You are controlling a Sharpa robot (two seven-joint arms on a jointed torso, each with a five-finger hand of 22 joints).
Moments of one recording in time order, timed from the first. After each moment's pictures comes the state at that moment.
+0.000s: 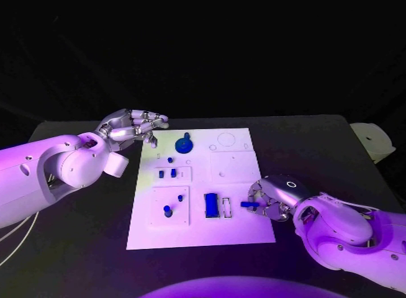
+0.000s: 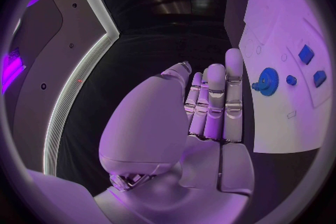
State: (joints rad) left arm 1.23 -0.94 -0.05 1.50 -0.10 -0.04 0.27; left_hand 1.55 -0.14 0.28 0.28 0.25 0.90 0.21 0.23 0.21 1.01 0.13 0.26 0.10 1.12 0.05 1.19 0.42 0.18 1.14 0.13 0.77 0.63; right arm 0.99 -1.06 -0.15 1.93 -1.78 -0.43 -0.51; right_hand 1.52 -0.10 0.13 0.34 0.21 1.05 0.05 0.31 0.60 1.47 -0.01 1.46 1.31 1.47 -0.08 1.56 1.31 0.01 1.47 0.03 1.57 1.31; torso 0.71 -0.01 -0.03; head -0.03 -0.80
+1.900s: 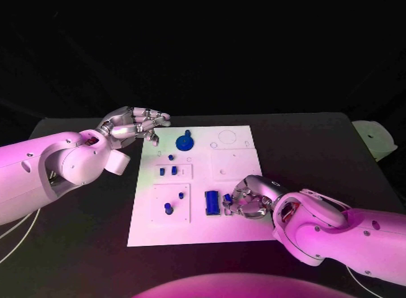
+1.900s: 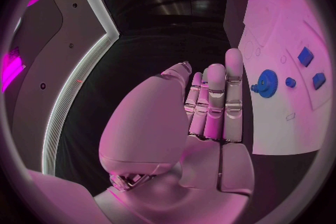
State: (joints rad) left arm 1.23 -0.94 -0.05 1.50 -0.10 -0.03 0.27; left_hand 1.55 -0.14 0.29 0.28 0.25 0.90 0.21 0.23 0.21 1.01 0.13 0.26 0.10 1.12 0.05 1.19 0.41 0.18 1.14 0.13 0.77 0.62; right arm 1.01 -0.93 -0.15 1.91 -1.40 -0.49 -0.53; right_hand 1.07 -0.18 0.37 0.29 0.31 1.06 0.05 0.37 0.69 1.47 -0.02 1.47 1.31 1.47 -0.08 1.56 1.31 0.01 1.47 0.03 1.57 1.31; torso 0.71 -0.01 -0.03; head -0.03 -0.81
